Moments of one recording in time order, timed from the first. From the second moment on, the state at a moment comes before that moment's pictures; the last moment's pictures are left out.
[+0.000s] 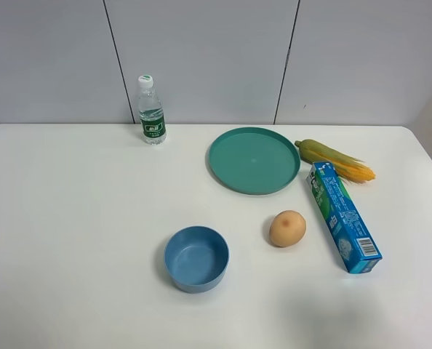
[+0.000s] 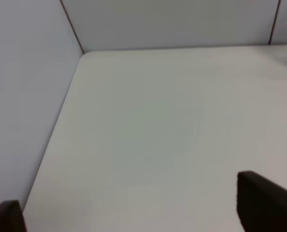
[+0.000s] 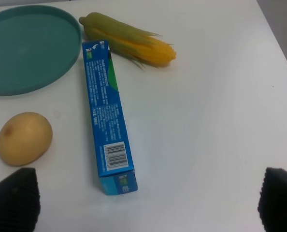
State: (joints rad) left arm 0.23 0.46 -0.68 0.08 0.78 0.04; right arm -0.01 0.00 -0.50 -0.02 1.07 0.04
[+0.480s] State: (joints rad) left arm 0.23 0.16 -0.68 0.00 1.00 0.06; right arm -0.01 0.00 -0.50 -0.02 1.07 0.04
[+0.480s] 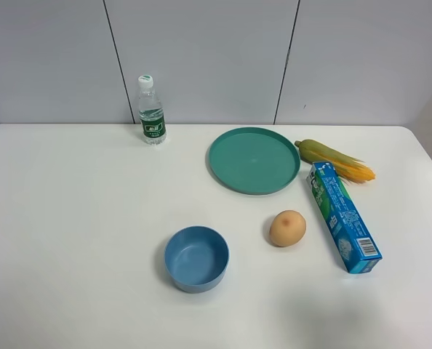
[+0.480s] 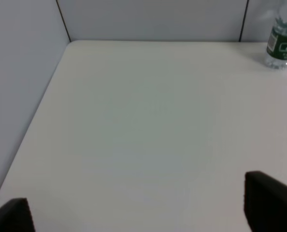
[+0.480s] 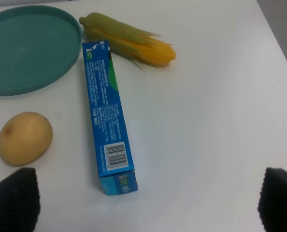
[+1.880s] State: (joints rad) left arm 0.23 0.00 -0.51 -0.06 1.05 0.10; right arm -0.01 0.00 -0.50 -0.02 1.07 0.04
